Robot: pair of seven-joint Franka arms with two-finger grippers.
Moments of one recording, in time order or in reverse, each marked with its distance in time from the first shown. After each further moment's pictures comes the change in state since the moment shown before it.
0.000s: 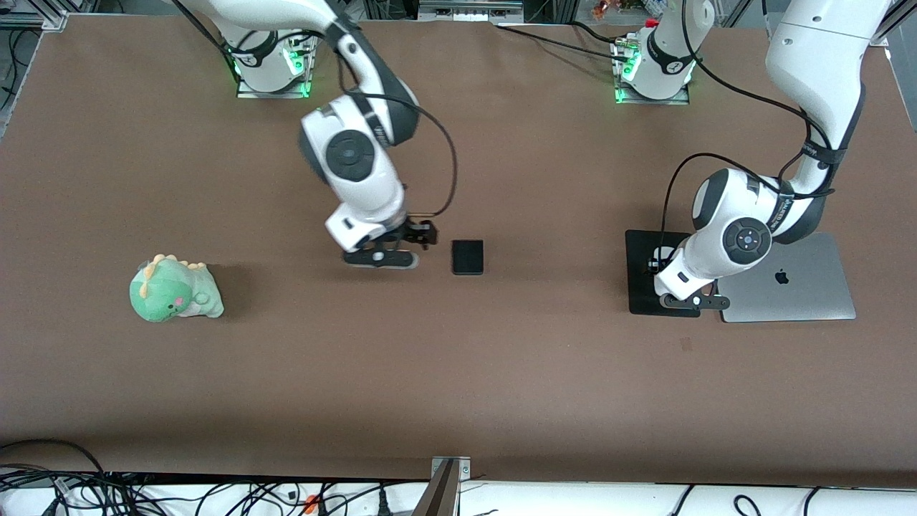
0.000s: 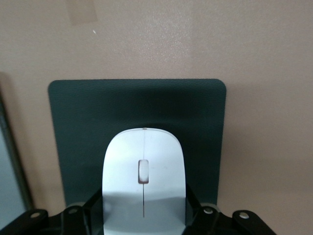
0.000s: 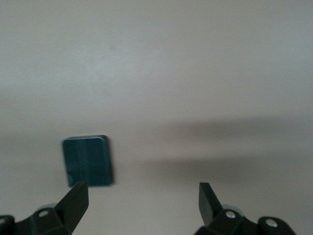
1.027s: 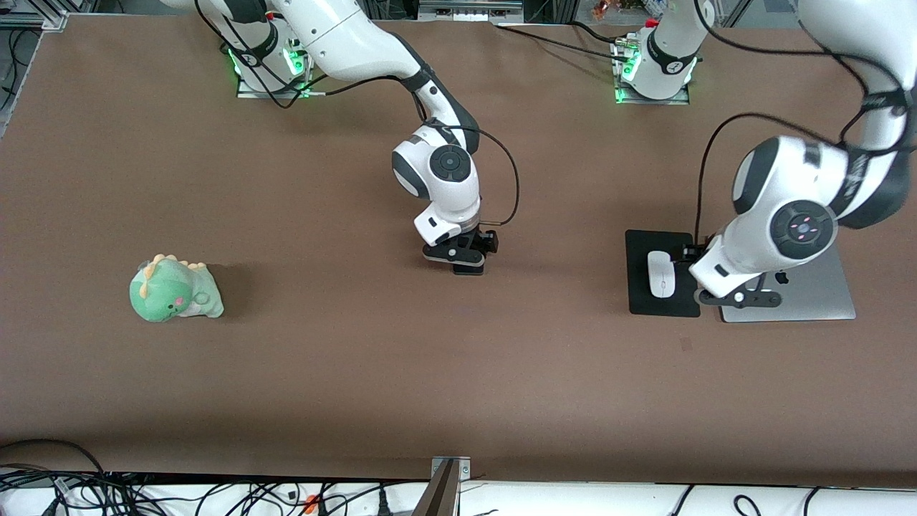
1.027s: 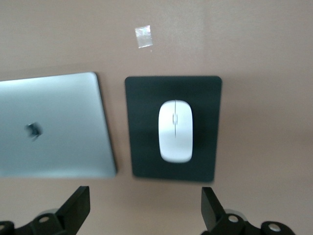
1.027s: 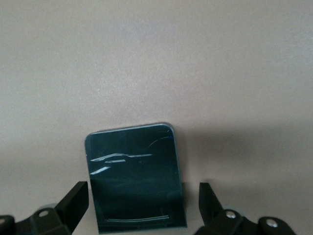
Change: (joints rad) left arm 0.019 -0.132 -0.103 0.375 0.034 -0.642 0.000; right arm 0.150 0.294 -0.014 0.147 -0.072 0.195 0.274
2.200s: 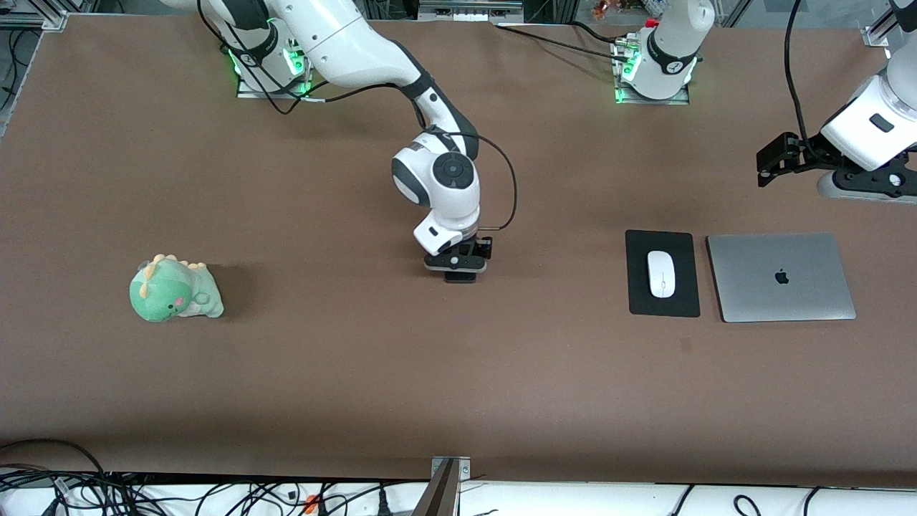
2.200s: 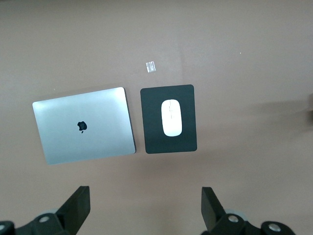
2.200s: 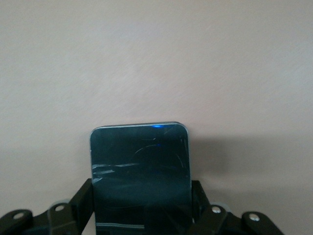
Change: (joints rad) left arm -0.203 -0.347 0.315 0.059 -0.192 -0.143 0.245; right arm -0.034 0.013 -0.023 0.063 -0.048 -0.097 -0.151
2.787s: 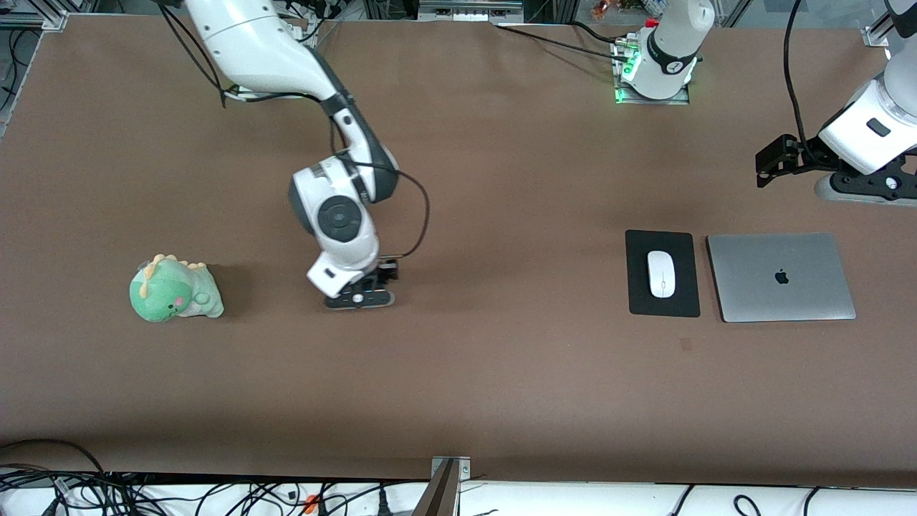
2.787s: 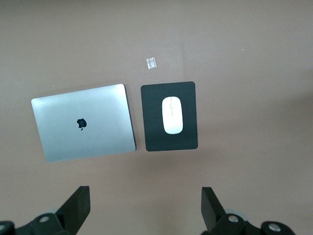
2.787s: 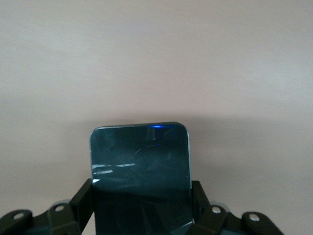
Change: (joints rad) left arm 0.000 0.000 0.003 -0.010 0.000 0.000 0.000; right arm -0.280 -0.229 -0.009 -0.264 0.000 -0.091 -0.459
